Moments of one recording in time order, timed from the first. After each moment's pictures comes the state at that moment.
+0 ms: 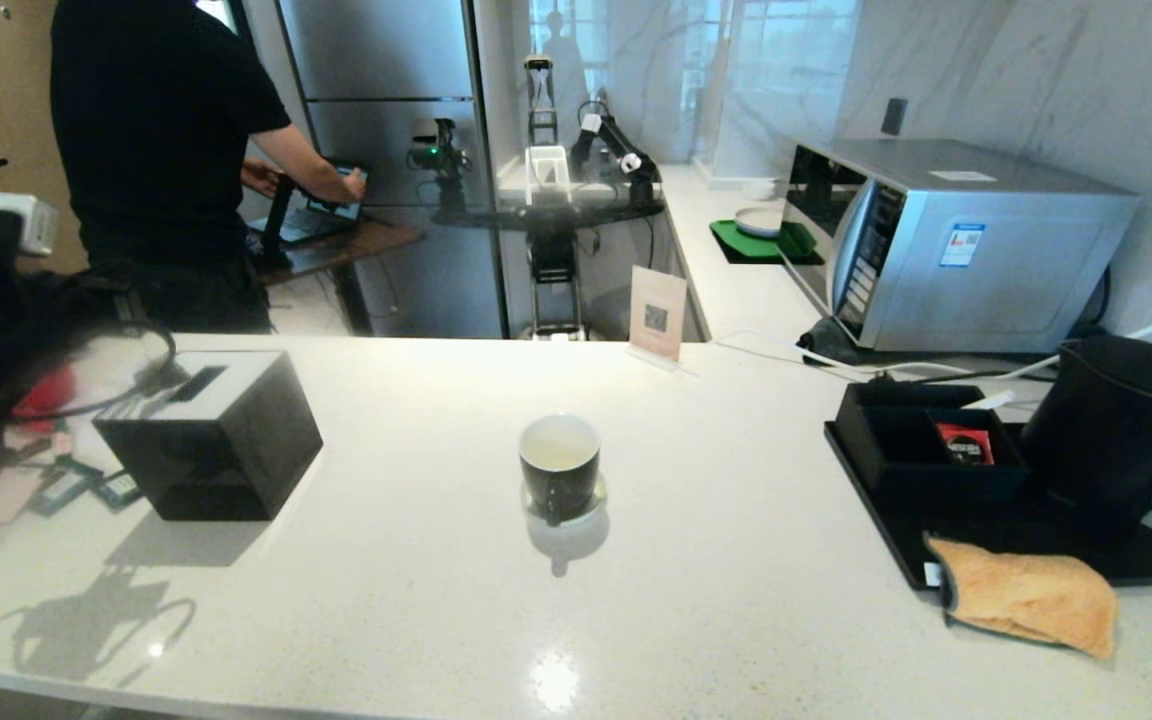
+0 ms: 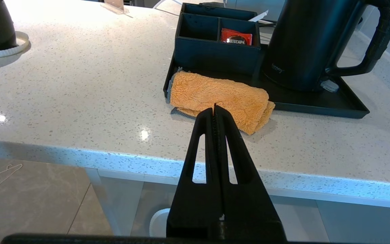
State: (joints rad) left arm 0.39 1.93 -0.98 -1.06 -0.22 0.11; right arm 0.00 0.00 0.00 0.00 0.01 -0.09
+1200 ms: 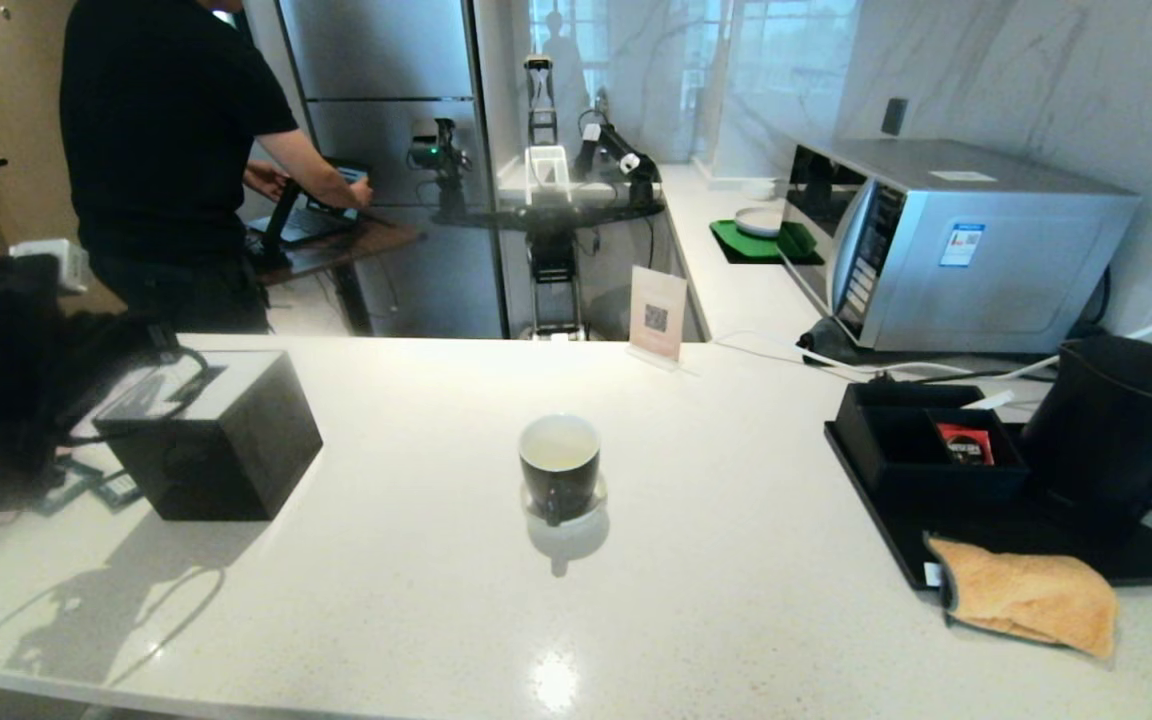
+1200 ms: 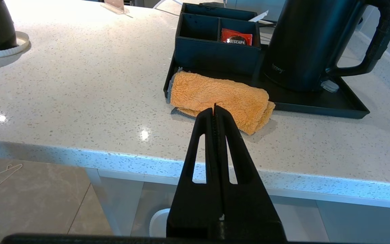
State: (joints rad) left arm 0.35 2.02 -0.96 -1.07 -0.10 -0.02; right arm 0.00 0.00 0.00 0.00 0.01 -0.09
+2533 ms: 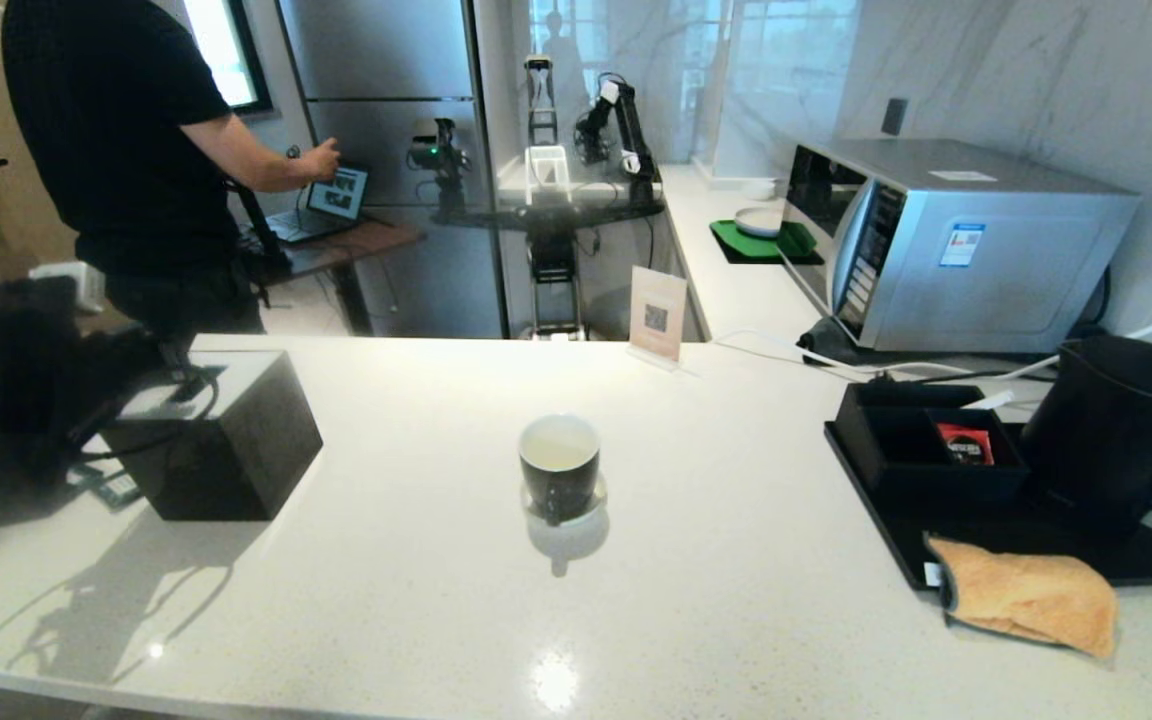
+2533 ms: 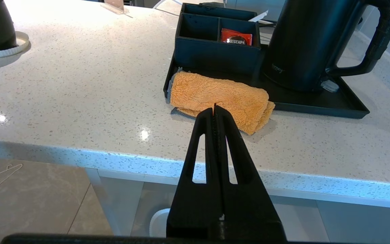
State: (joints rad) left arm 0.35 2.05 -0.93 -1.07 -0.10 -0.02; right arm 0.00 0.00 0.00 0.00 0.01 -0.09
